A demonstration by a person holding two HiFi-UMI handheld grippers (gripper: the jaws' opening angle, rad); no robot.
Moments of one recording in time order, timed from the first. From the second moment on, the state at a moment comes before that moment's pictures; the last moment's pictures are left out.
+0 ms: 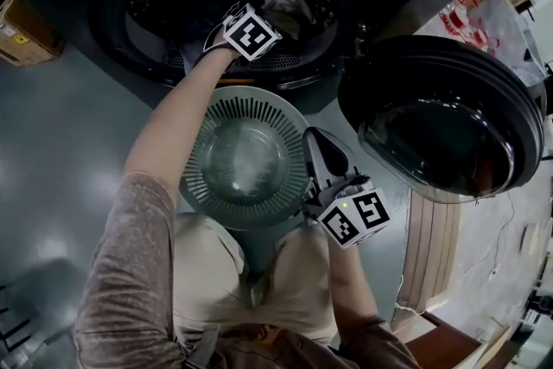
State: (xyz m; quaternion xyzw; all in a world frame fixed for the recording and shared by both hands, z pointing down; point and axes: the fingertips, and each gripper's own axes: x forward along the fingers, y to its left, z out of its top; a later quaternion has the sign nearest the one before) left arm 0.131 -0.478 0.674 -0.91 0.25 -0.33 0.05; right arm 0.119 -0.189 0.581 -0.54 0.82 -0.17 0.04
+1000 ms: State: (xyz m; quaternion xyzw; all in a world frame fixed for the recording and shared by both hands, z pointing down) left arm 0.122 -0.462 0.666 -0.90 0.27 -0.34 0.06; right arm 0.113 -0.187 0.583 -0.53 0.83 -0.17 0.03
